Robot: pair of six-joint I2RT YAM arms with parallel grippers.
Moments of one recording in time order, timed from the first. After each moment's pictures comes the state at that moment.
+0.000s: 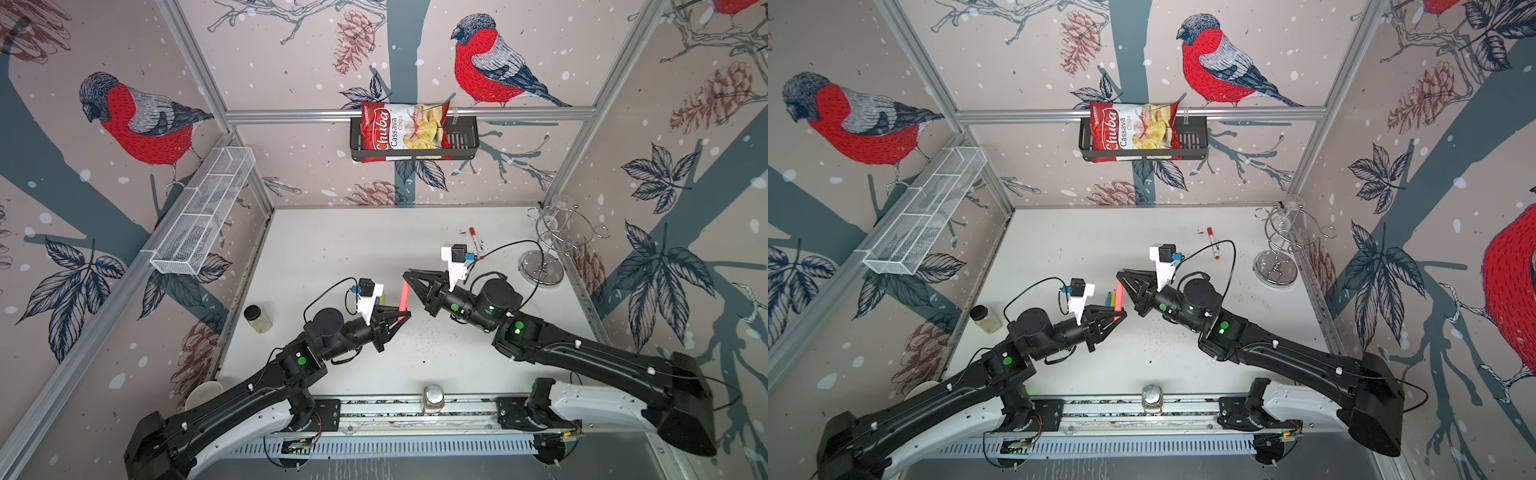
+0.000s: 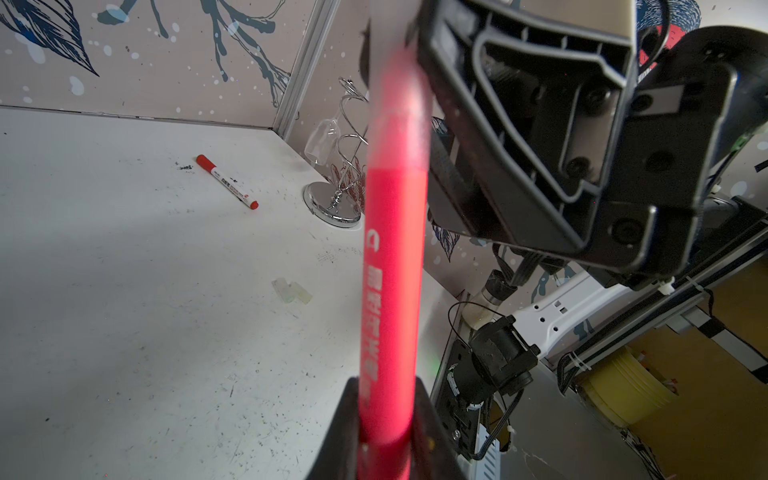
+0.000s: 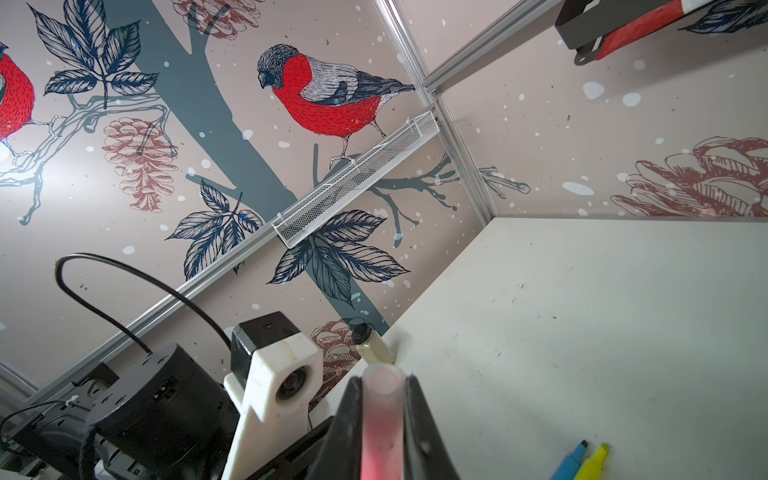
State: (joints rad) left arm -0.89 0.71 0.42 0.24 0.25 -0.52; right arm 1.07 1.09 0.74 0.40 -0.05 0.52
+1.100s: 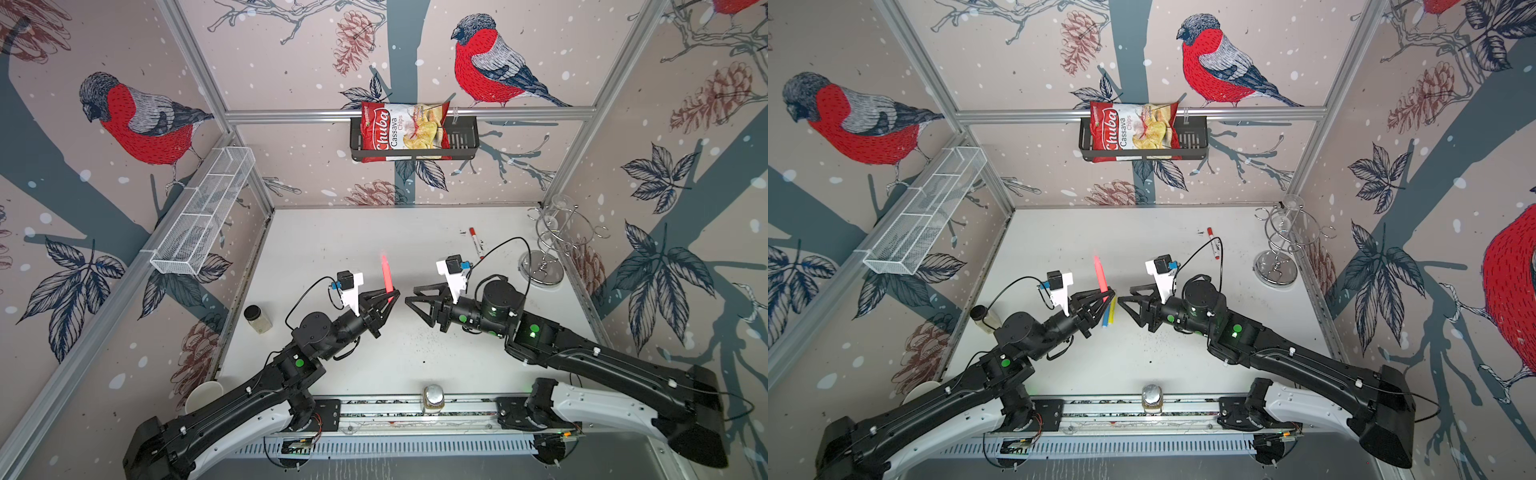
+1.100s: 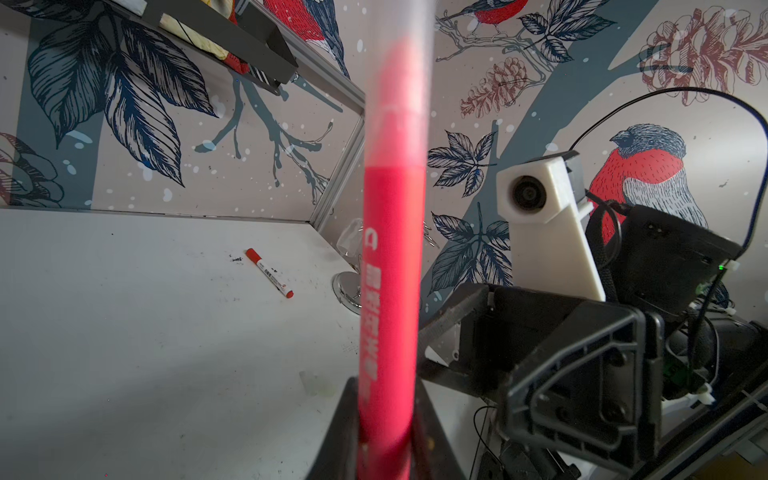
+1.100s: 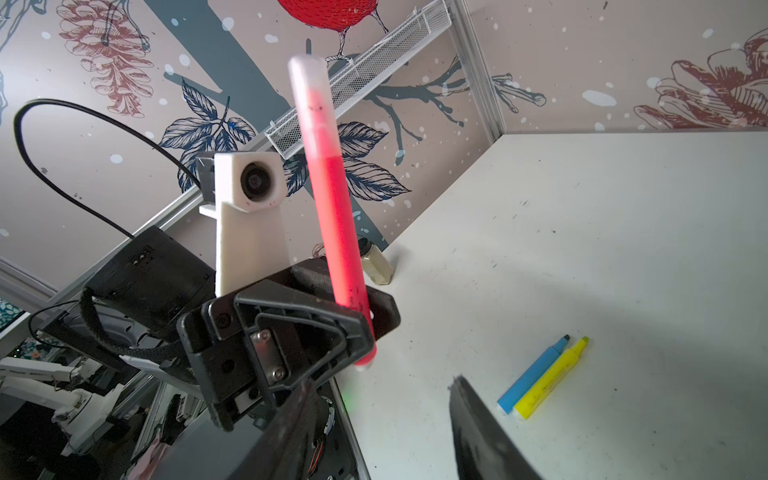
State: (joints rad) left arm -0.87 0.68 0.39 0.42 0.07 -0.54; right arm 1.05 0.99 0.75 0.12 -0.17 0.49
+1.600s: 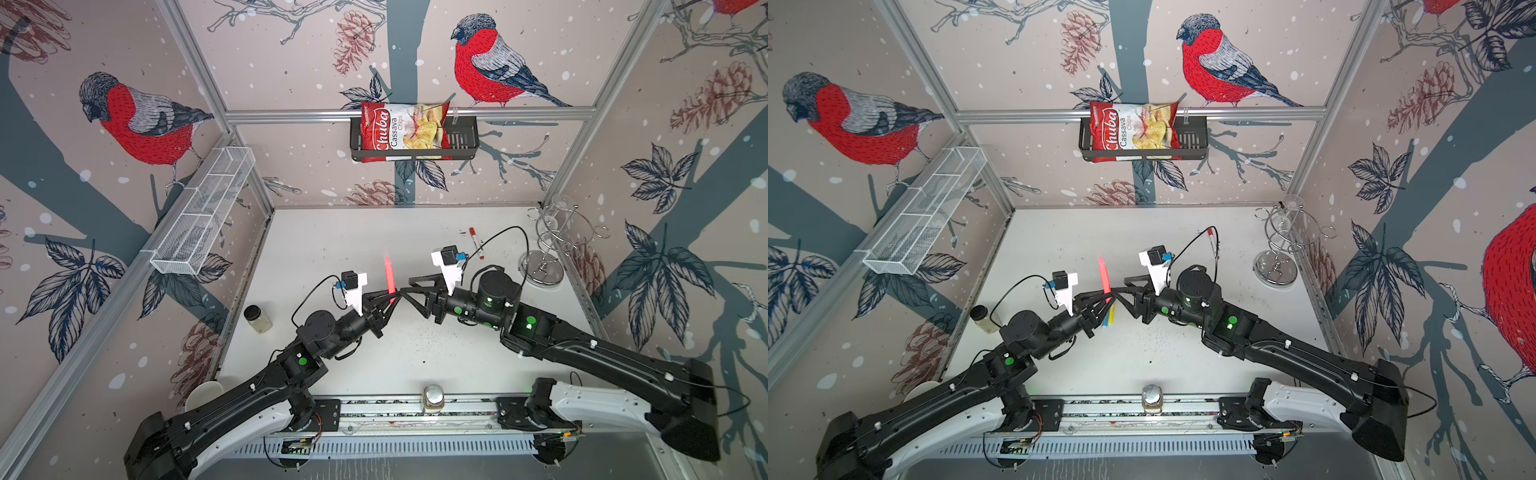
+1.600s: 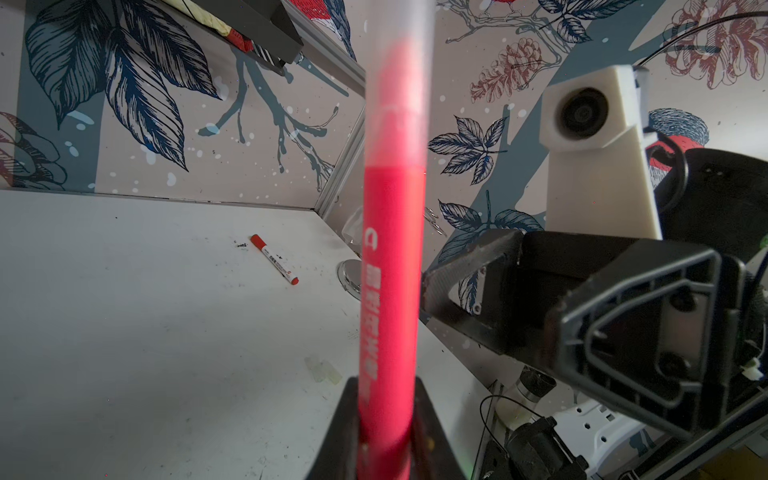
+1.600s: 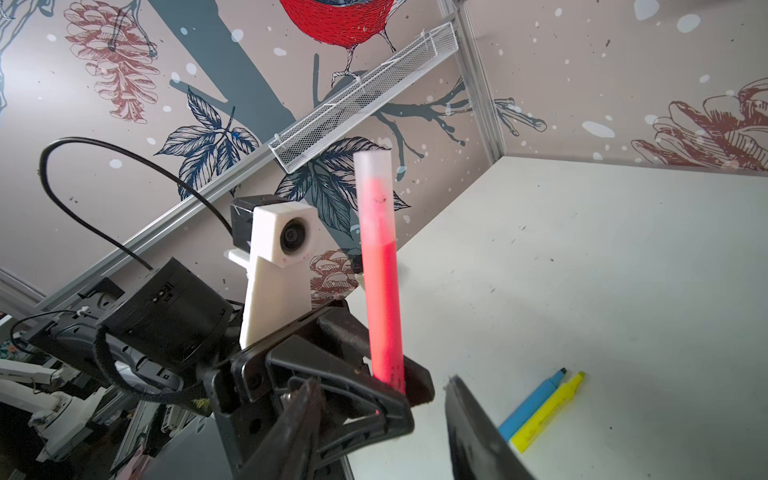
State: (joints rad) left arm -0.87 0.72 0.39 0.42 0.08 -0.54; right arm 1.05 1.07 0.86 0.09 -0.17 0.44
